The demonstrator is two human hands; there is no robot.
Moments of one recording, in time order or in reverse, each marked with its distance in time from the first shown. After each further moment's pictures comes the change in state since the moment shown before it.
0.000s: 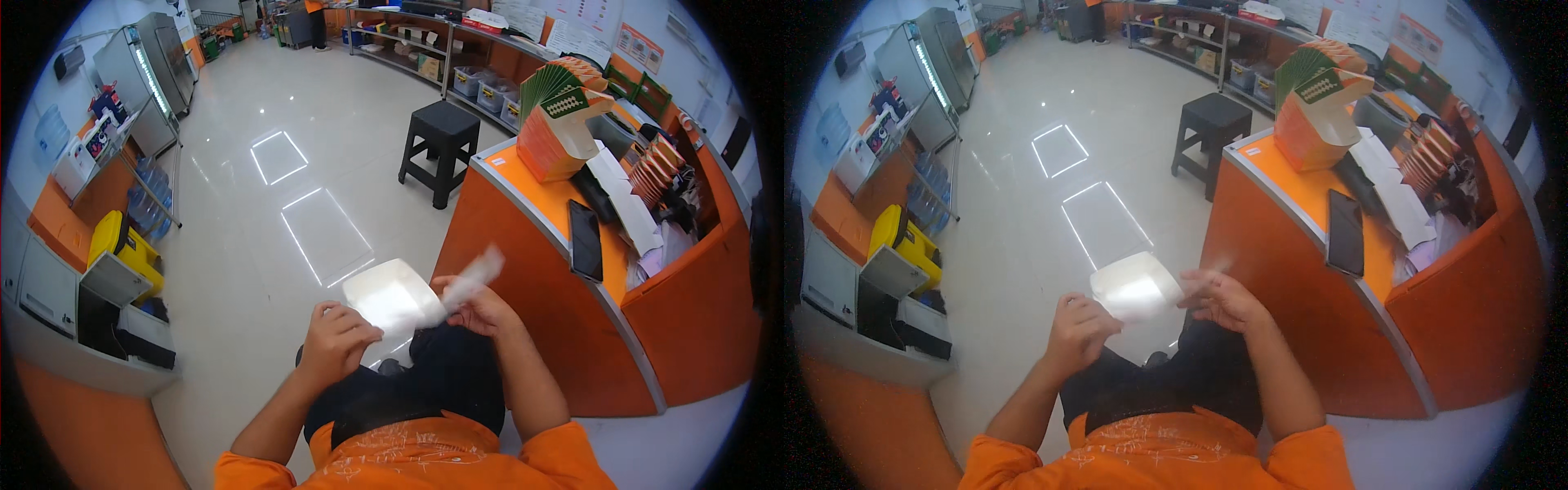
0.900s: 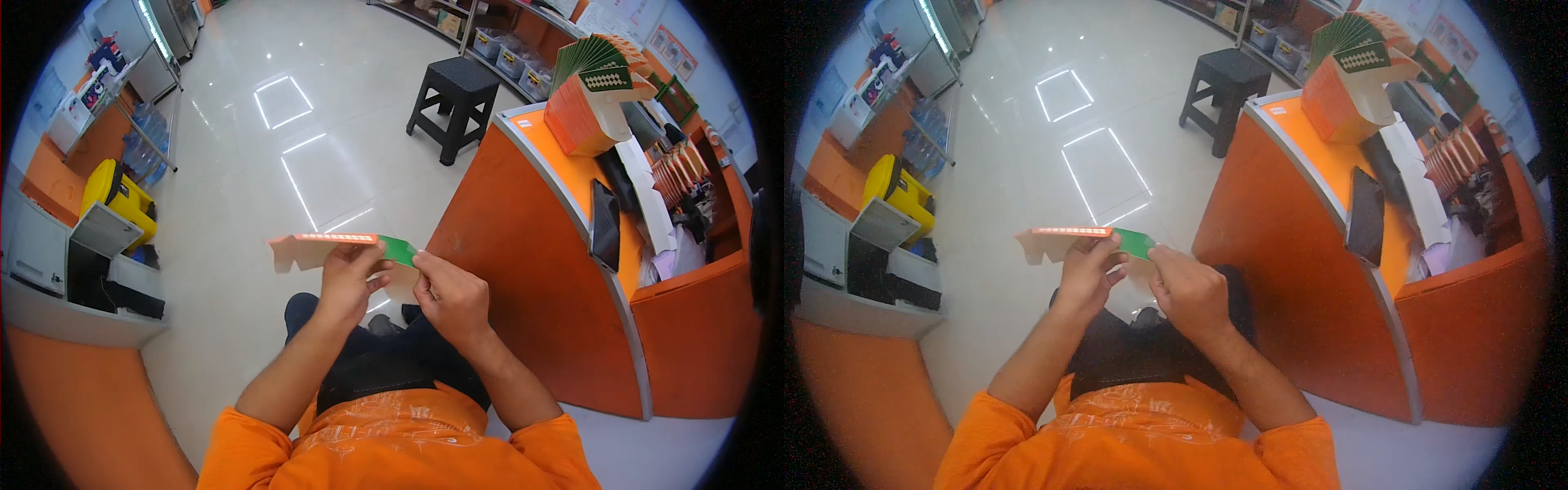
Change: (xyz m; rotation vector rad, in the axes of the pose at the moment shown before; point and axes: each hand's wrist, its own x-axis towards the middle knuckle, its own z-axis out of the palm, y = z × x) left_hand 0.036 0.007 0.048 -1.346 0.375 -1.183; right_hand -0.013 0.028 0.084 -1.388 0.472 -1.147
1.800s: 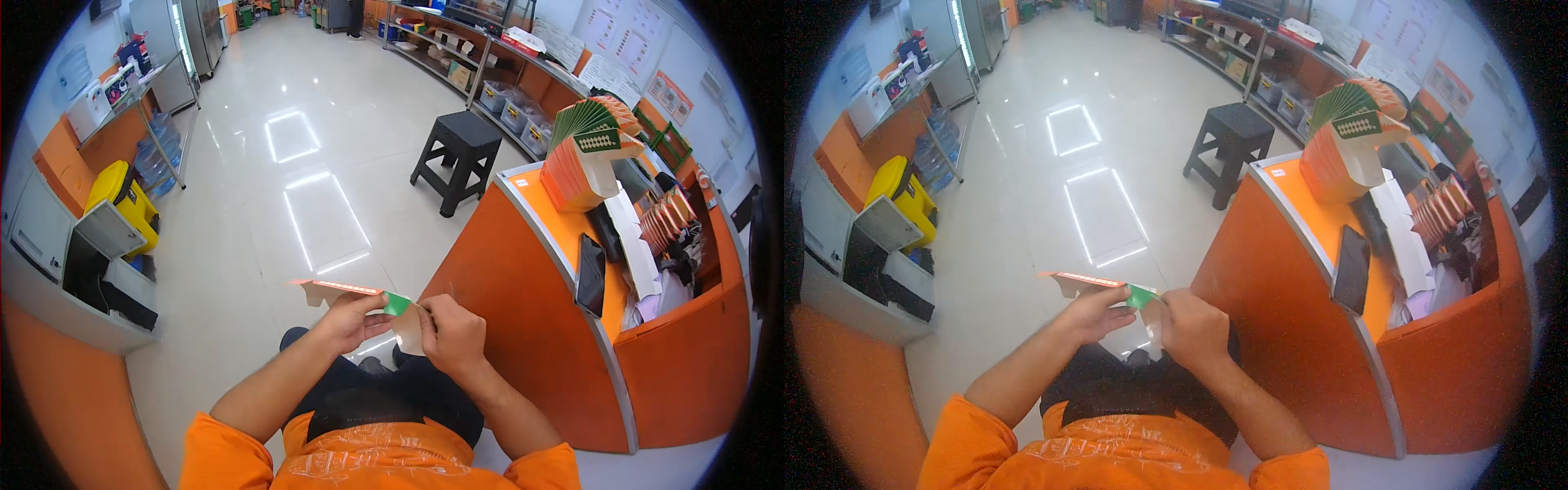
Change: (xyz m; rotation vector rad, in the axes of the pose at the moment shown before) left_hand 0.015 0.004 -0.024 -0.015 -0.156 -0.307; right_hand 0.013 -0.004 -0.010 -0.054 -0.123 0.116
